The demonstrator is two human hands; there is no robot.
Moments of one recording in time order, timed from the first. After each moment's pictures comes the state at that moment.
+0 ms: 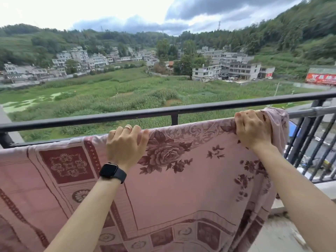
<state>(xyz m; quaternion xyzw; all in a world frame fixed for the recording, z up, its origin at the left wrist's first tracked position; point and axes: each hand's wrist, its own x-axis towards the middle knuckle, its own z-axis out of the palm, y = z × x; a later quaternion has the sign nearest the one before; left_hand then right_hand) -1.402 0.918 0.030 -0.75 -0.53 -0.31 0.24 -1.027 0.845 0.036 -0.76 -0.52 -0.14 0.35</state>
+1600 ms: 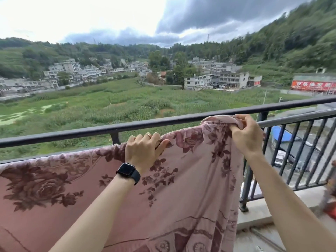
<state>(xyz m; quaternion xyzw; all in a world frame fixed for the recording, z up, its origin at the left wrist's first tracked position) -1.349 0.922 0.096 -0.80 -0.44 -0.28 0.29 -1.069 0.806 0.129 -0.70 -0.38 -0.03 0.60</state>
